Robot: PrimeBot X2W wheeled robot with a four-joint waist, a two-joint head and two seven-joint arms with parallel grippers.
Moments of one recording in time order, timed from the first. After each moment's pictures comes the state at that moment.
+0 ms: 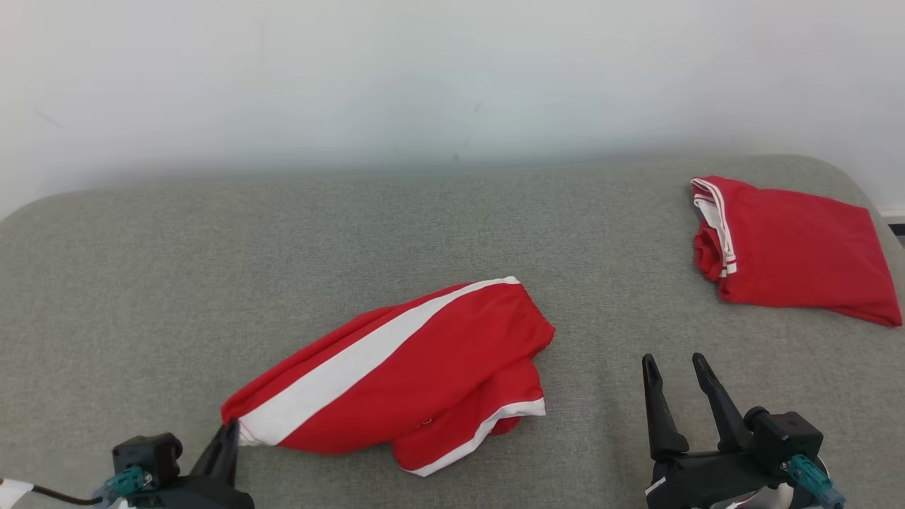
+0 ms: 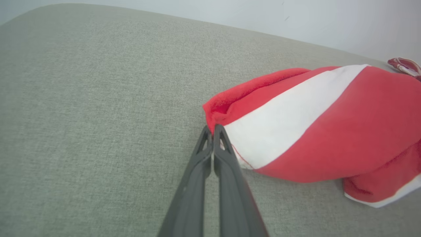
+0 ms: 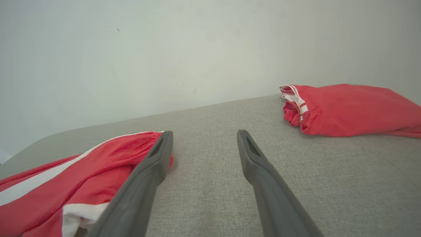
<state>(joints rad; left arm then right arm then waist) -0.21 0.38 -0.43 0.43 -0.75 0.05 -0.09 -0.11 -0.05 0.06 0.32 0.25 0.13 -0.25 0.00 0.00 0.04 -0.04</state>
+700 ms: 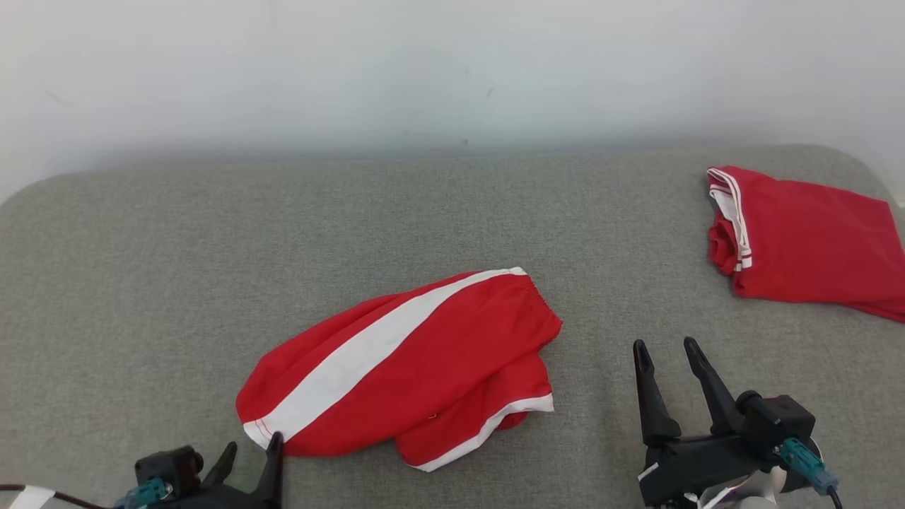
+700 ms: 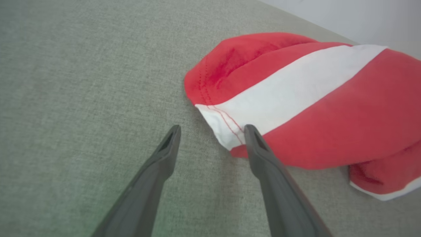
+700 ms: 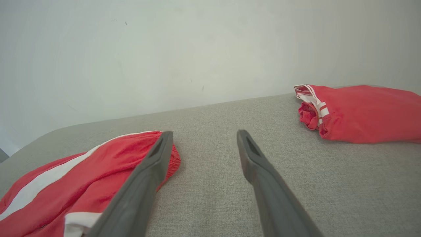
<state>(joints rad) -0.20 0.32 -0.43 0.50 -0.81 0.05 -0.12 -0.13 -0.05 0.08 0.31 0.24 0.13 -0.24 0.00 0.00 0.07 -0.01</state>
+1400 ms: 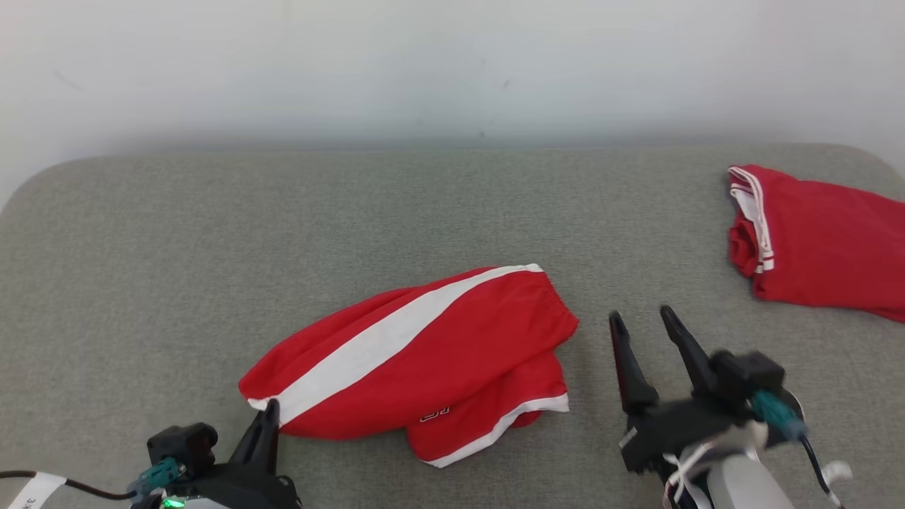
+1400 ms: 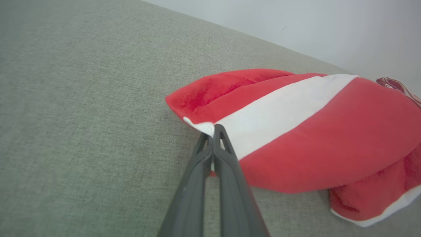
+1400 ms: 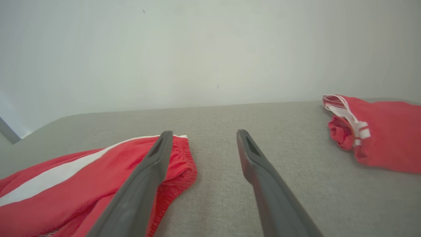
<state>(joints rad) -0.27 0.29 -0.45 0.52 -0.78 0.02 -0.20 -0.23 -0.05 0.11 0.34 0.19 0.13 -0.17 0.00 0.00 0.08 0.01</state>
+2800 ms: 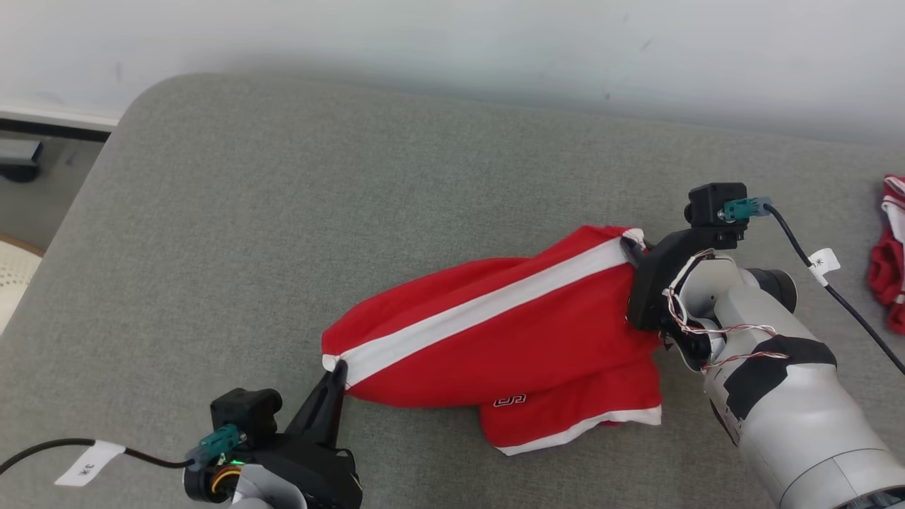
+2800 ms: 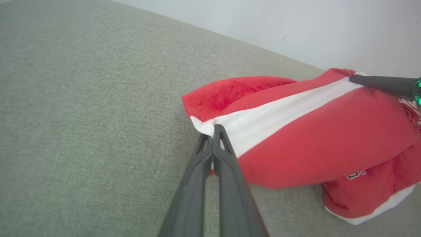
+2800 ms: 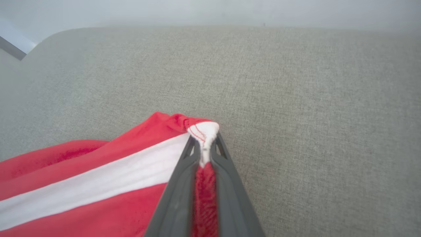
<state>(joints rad) -0.33 0.24 -0.55 0.43 -0.73 0.01 -0.19 -0.91 -0.16 0.38 1.14 0.55 0.13 0.16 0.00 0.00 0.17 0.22</state>
